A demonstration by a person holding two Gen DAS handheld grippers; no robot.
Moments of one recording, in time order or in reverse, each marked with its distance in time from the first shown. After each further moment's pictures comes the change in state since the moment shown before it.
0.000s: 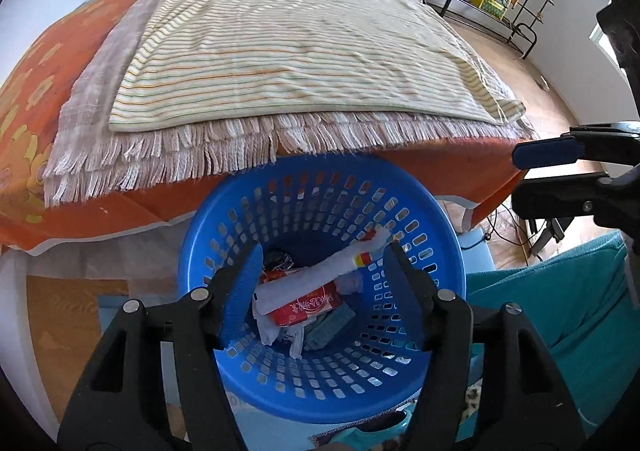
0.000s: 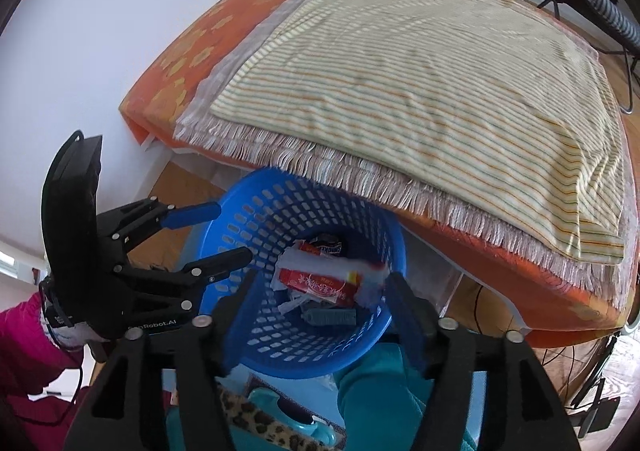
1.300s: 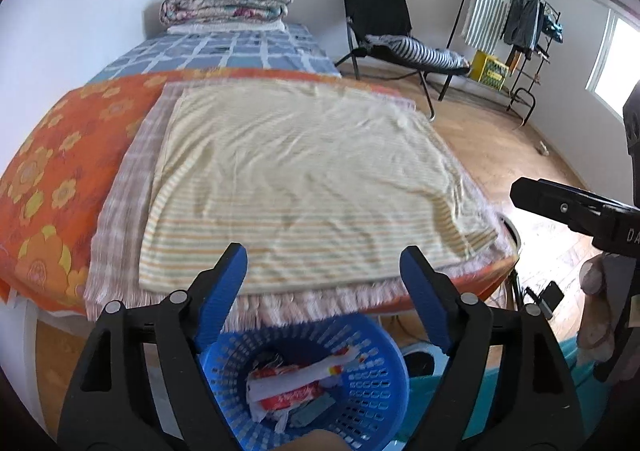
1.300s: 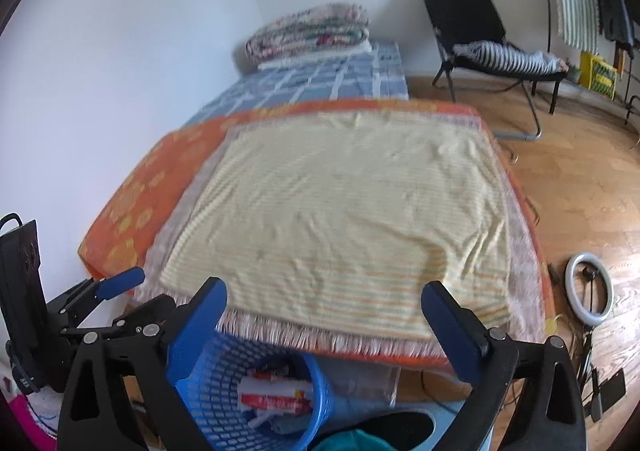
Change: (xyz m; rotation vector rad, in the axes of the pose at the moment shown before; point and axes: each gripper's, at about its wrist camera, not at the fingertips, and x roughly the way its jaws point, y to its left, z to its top) left arm -0.077 -0.034 0.100 -0.028 -0.294 0.026; right arm -0.115 -0.048 0.030 0.204 -0.466 -0.216
